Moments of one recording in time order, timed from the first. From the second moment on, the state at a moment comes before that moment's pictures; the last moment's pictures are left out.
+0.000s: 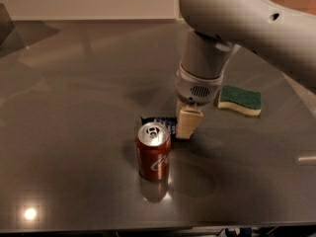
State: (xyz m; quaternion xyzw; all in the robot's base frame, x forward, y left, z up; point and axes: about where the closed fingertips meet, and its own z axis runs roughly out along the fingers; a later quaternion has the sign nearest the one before) arm 0.459 -0.064 0.854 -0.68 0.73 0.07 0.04
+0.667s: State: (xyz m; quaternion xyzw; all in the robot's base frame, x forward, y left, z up) arm 0.461 -0.063 0.854 -0.68 0.73 0.06 0.04
